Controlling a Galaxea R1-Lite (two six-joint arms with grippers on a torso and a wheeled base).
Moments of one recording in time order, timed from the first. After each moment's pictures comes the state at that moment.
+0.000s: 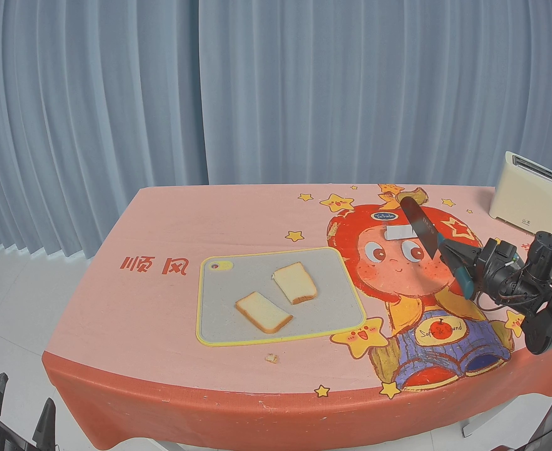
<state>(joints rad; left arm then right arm) 0.00 0.02 -0.02 0.00 -0.02 0.01 -0.01 2.02 -0.36 -1.55 0.61 1.20</state>
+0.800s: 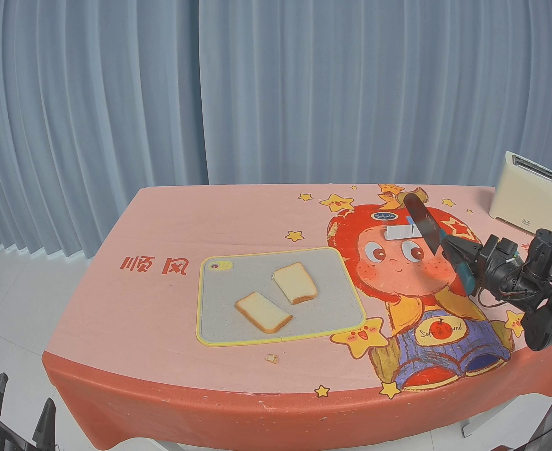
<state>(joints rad) 0.00 0.02 -0.02 0.00 -0.02 0.01 -0.03 2.04 -0.38 -1.55 0.61 1.21</state>
